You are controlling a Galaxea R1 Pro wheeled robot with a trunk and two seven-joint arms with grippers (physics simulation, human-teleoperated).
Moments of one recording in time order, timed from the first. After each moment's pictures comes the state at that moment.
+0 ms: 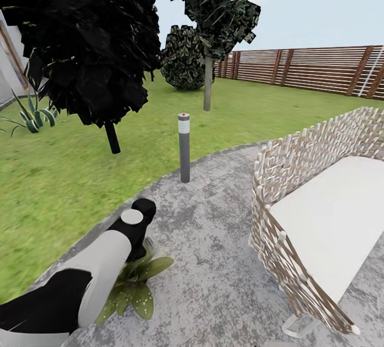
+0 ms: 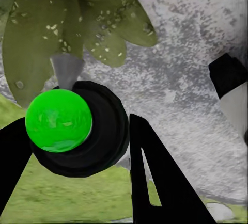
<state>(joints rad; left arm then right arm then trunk) -1.02 -0.16 -0.06 -0.44 -1.90 0.93 -1.56 -0.37 0.04 0.29 -0.02 -0.19 -0.45 -0.32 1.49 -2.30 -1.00</state>
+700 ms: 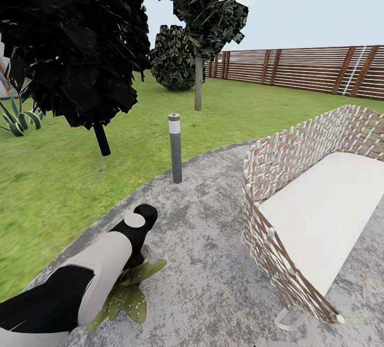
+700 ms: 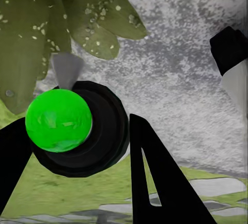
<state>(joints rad) -1.04 -0.15 -0.11 -0.34 -1.90 0.93 -1.56 -0.37 0.04 0.29 -0.03 -0.19 -0.45 -0.32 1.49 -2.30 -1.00</state>
